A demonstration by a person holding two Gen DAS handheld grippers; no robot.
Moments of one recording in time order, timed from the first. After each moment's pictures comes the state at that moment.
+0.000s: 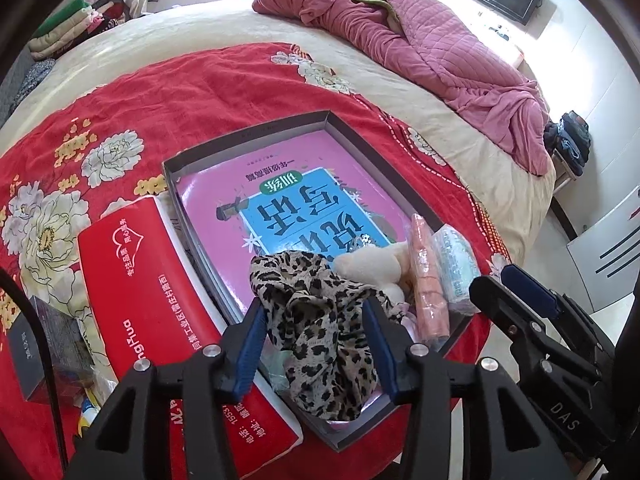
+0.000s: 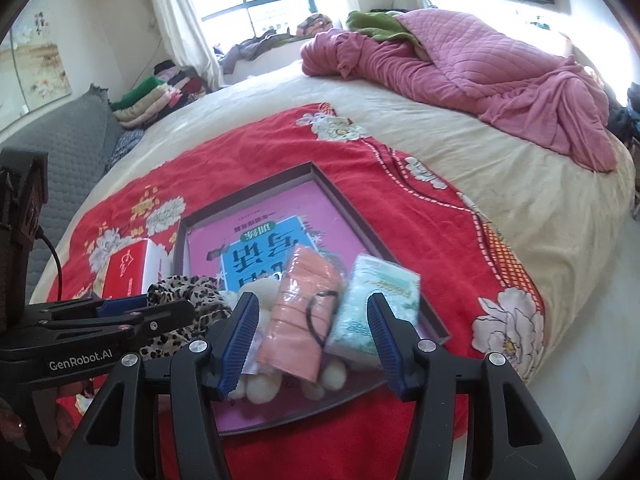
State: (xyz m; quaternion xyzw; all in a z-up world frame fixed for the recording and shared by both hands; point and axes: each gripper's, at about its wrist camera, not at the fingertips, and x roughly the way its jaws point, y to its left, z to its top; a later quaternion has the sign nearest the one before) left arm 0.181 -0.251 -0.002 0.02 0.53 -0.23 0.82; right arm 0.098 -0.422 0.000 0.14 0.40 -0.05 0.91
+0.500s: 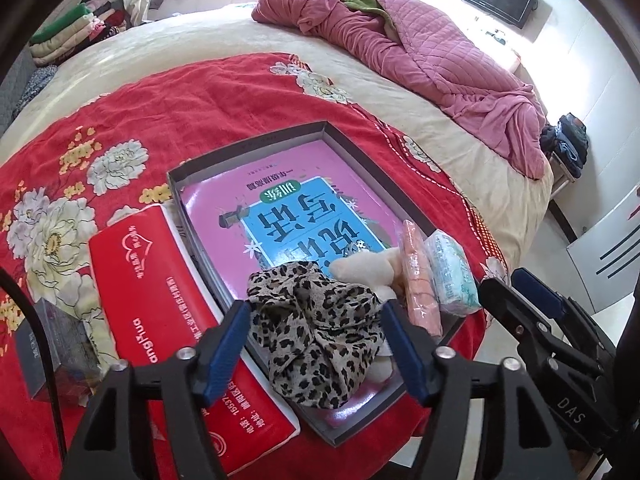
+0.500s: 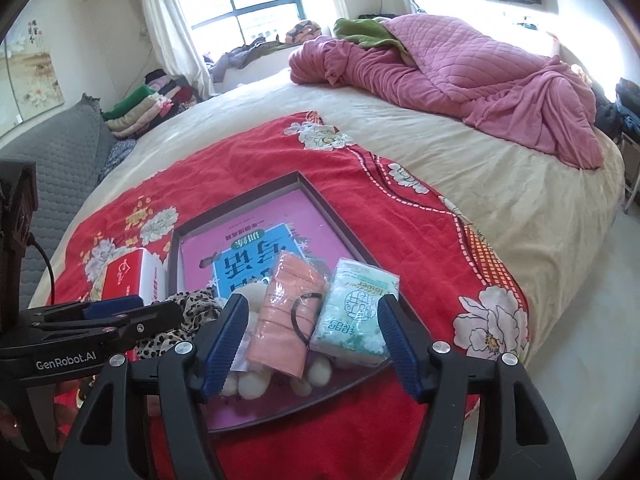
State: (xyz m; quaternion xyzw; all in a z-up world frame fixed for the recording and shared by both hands) left arm 0.173 -0.249 0.009 0.03 0.51 -0.23 0.83; right arm 0.088 -0.429 0.008 0.14 0.39 -0.06 0.91
